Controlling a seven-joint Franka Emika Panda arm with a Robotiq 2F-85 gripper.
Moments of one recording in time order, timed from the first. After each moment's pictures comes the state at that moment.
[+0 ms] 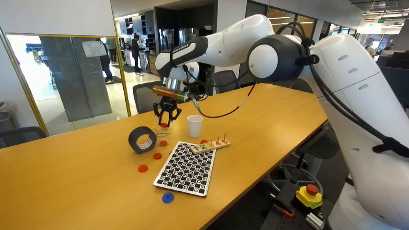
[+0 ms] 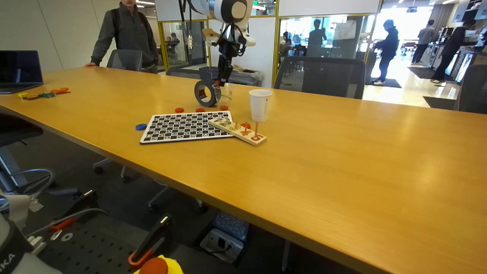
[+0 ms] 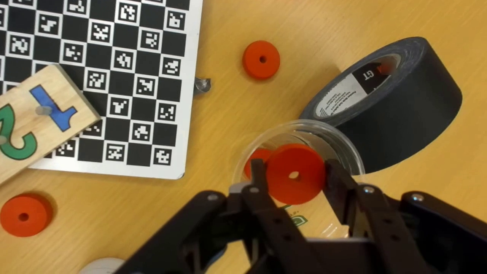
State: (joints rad) arm -0.04 0.69 -0.01 -1.28 0.33 1.96 0.69
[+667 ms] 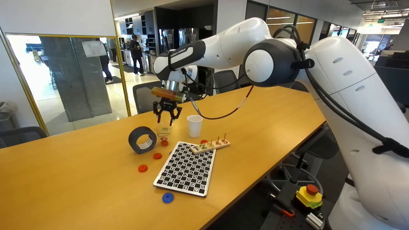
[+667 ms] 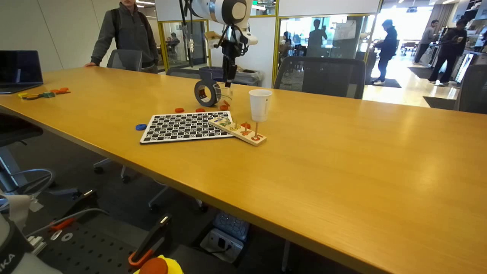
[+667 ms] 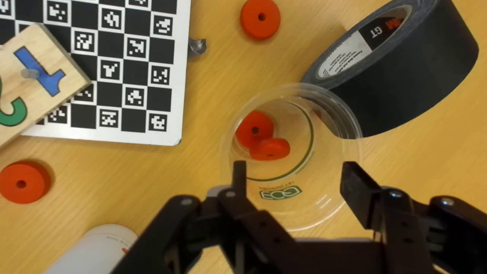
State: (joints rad) arm -0.02 0.72 -0.05 -1.25 0.28 2.01 0.73
